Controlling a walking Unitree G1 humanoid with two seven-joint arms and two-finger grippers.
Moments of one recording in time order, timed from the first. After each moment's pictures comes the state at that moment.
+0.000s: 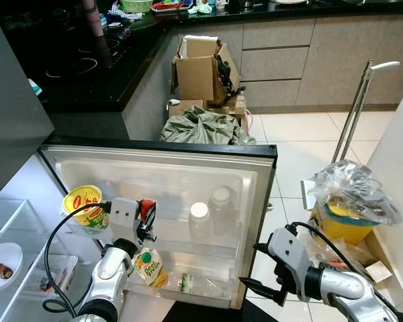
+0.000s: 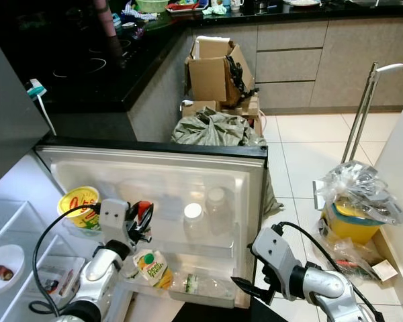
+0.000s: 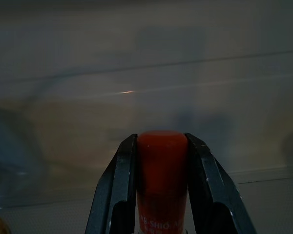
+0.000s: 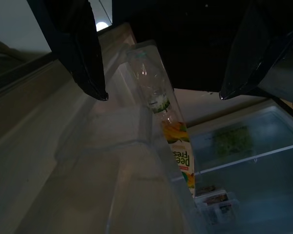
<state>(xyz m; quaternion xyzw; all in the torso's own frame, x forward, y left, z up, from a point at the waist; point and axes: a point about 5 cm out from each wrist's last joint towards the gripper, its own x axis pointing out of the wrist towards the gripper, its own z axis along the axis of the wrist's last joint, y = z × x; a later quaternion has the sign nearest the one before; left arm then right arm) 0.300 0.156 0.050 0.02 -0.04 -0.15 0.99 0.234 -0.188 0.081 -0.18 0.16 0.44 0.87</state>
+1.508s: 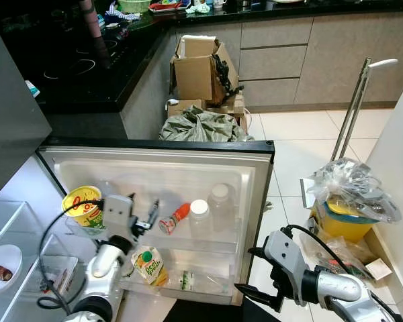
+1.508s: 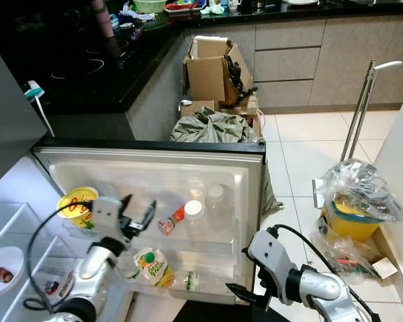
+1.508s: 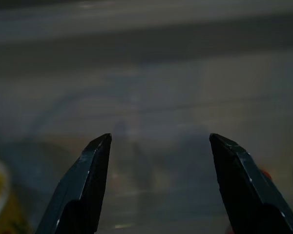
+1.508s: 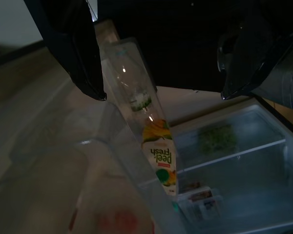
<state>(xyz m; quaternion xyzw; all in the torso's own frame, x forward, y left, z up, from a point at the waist) 0.305 0.184 0.072 0.00 -0.10 -0.13 0.99 0.229 -0.180 0.080 -0.16 0.16 0.46 0.86</state>
